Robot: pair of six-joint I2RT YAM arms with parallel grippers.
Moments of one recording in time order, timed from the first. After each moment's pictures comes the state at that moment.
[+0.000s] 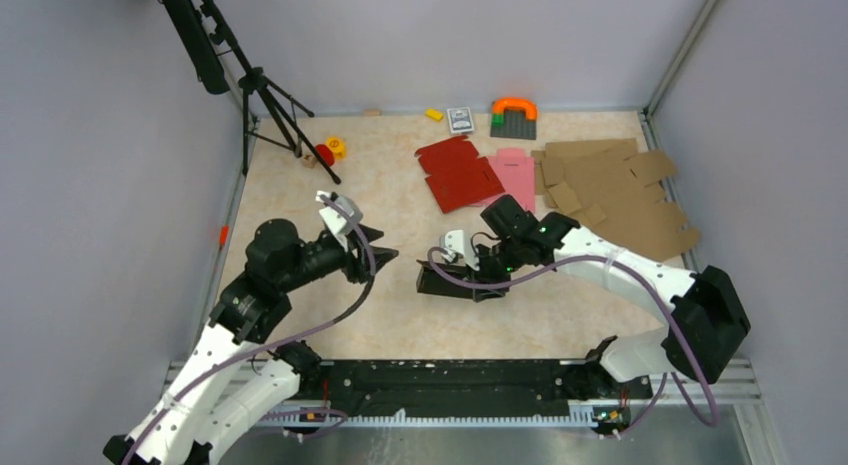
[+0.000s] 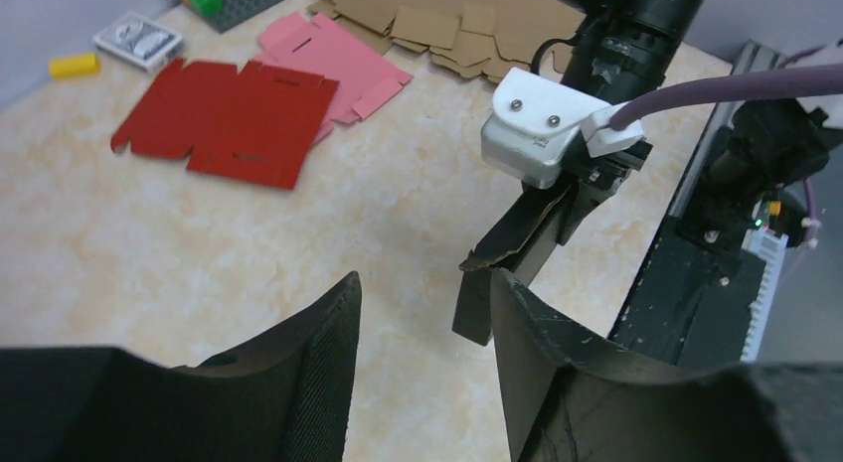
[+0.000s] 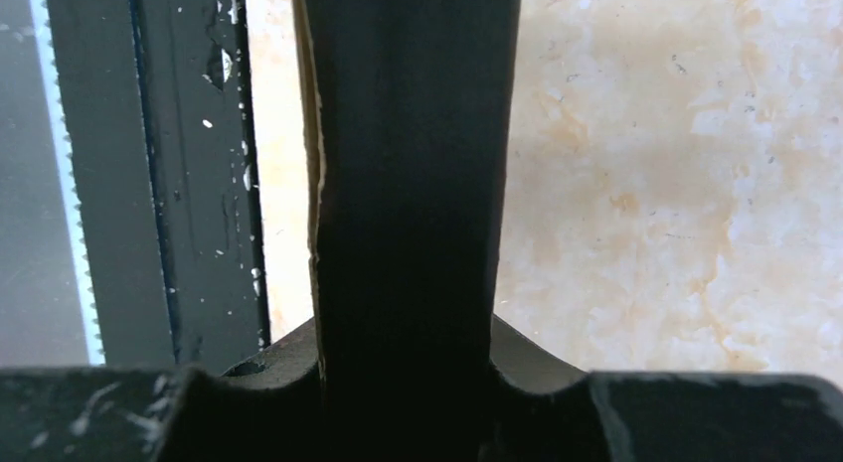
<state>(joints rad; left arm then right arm) -0.53 0.60 0.78 -0.37 0.43 -0.04 0.79 1.36 1.00 -0.73 -0.52 -0.62</state>
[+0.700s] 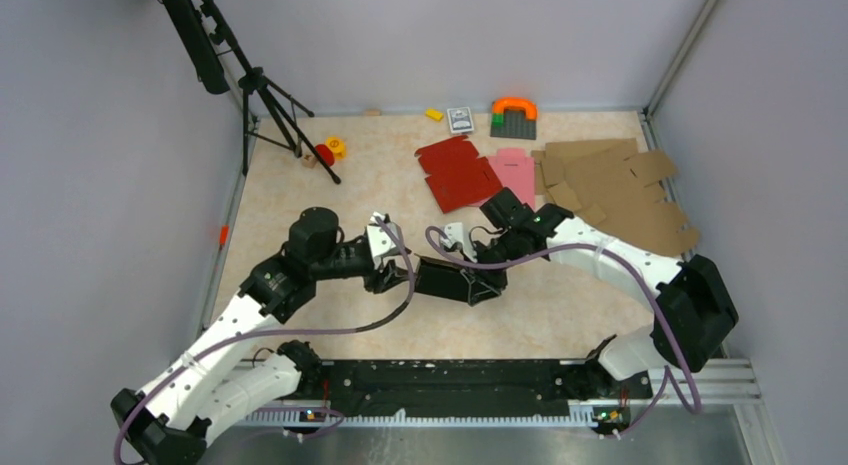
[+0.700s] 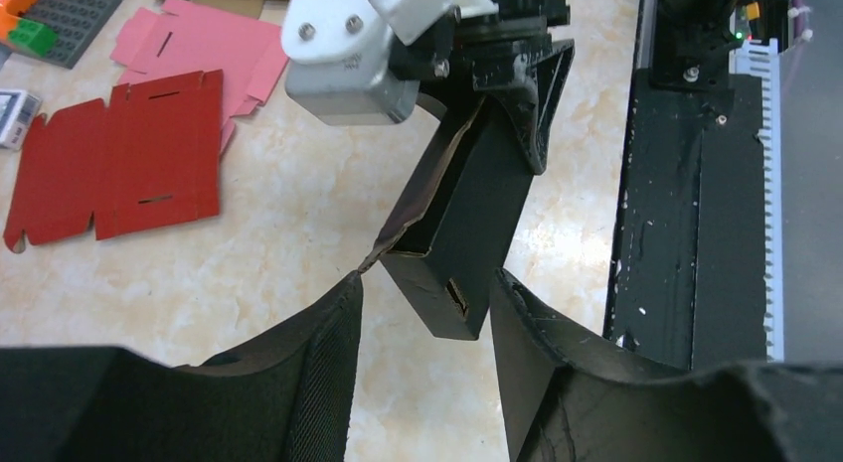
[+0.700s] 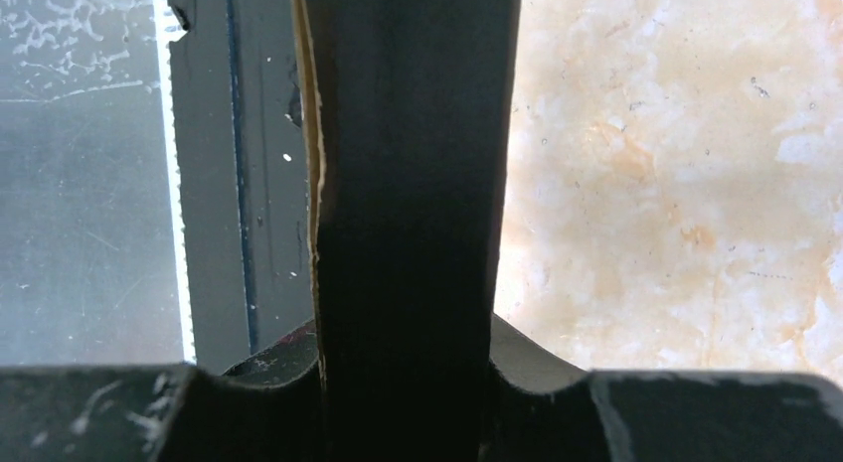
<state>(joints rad) -0.62 0.80 0.82 -0.41 0.63 0.33 0.74 1.43 1.04 -0.77 -0.69 -0.54</state>
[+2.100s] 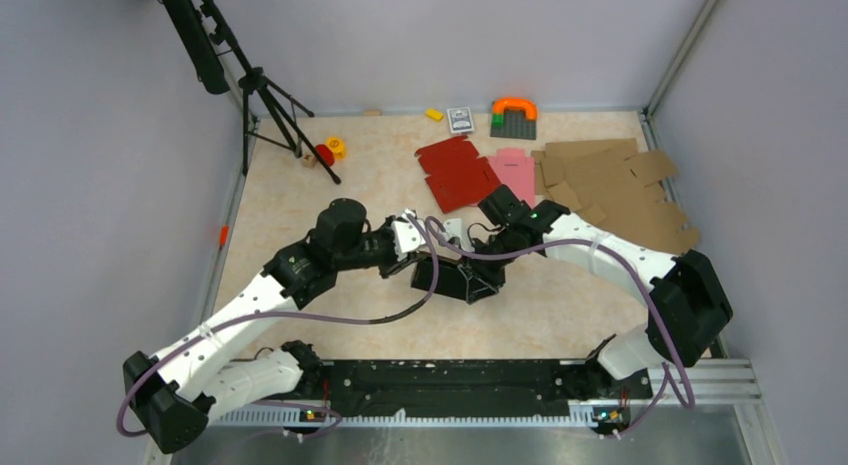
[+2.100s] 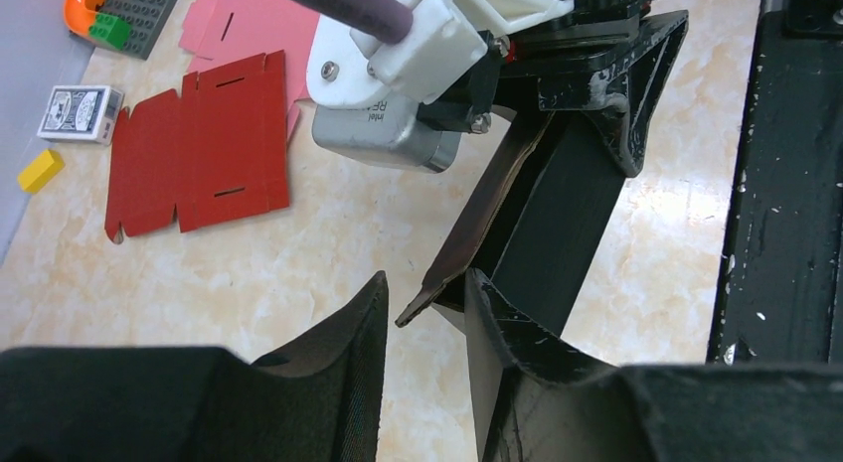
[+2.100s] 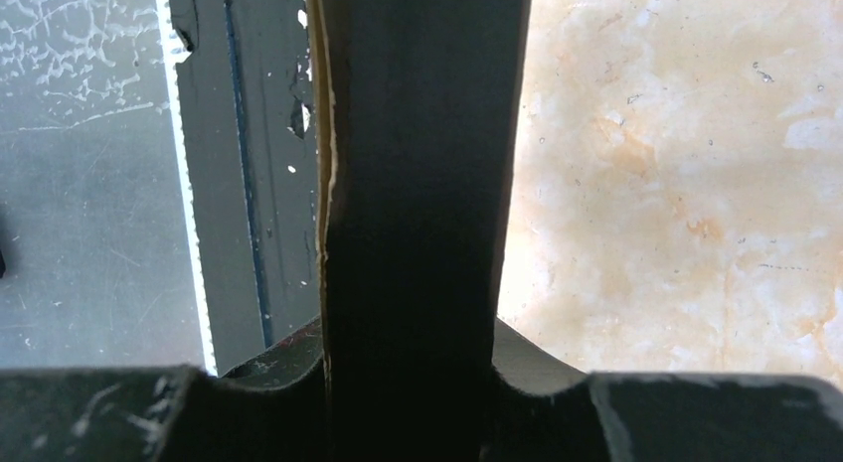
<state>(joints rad) -0.72 0.96 0.87 -0.37 0.43 0.47 0.74 1.47 1.07 -0.78 -0.71 -0.49</state>
